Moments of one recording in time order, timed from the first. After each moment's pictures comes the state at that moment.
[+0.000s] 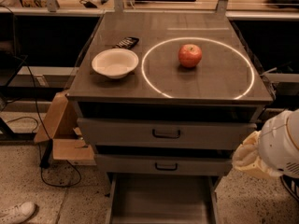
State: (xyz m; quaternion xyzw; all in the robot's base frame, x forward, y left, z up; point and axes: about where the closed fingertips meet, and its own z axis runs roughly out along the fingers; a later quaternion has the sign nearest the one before) arm 0.339 -0.195 0.836 -0.57 0.80 0.05 0.17
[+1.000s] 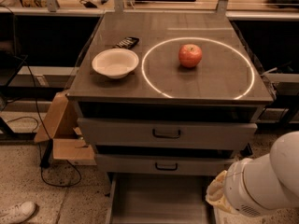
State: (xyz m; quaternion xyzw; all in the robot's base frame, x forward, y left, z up) arm 0.311 -0.156 0.732 -0.55 0.81 0.07 0.17
